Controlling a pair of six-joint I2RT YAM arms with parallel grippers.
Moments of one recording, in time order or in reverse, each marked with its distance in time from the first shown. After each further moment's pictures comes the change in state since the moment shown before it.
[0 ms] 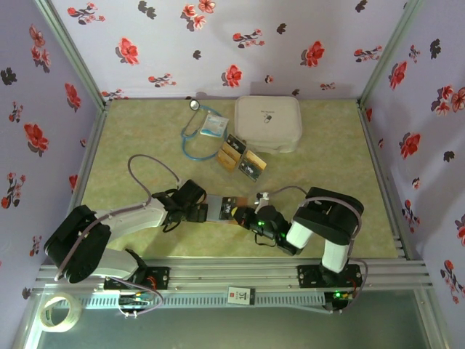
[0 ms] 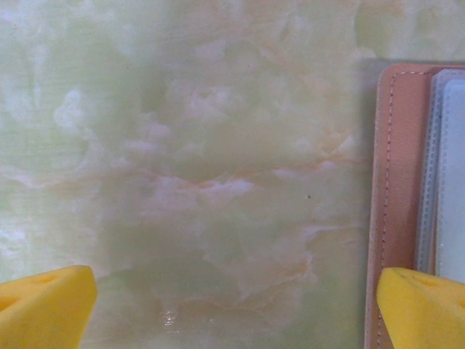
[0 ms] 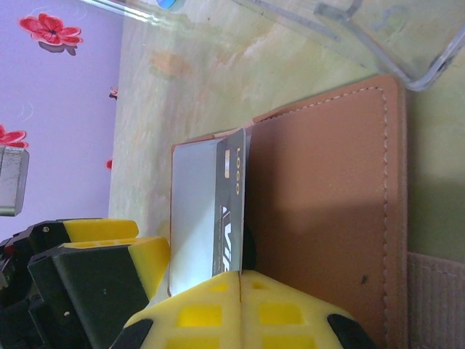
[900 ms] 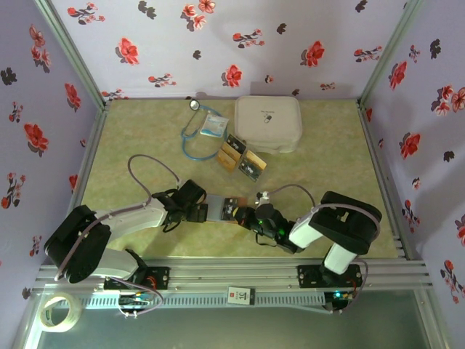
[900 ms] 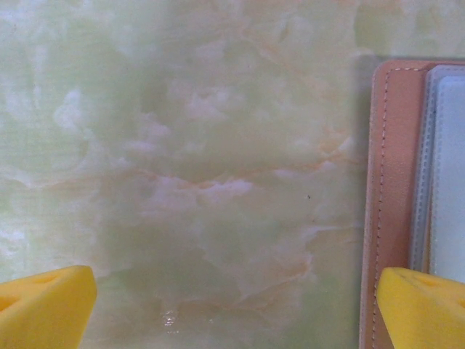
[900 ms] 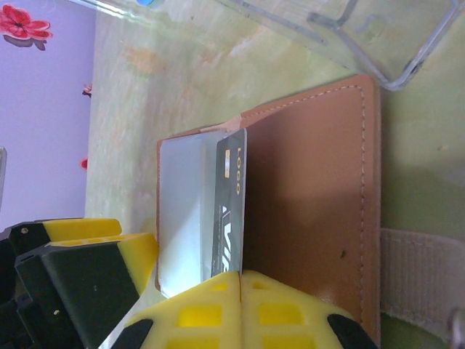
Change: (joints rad) left arm 0.000 0.000 0.000 0.000 0.000 0.000; right arm 0.014 -0.146 0.029 -0.257 0.033 -0.008
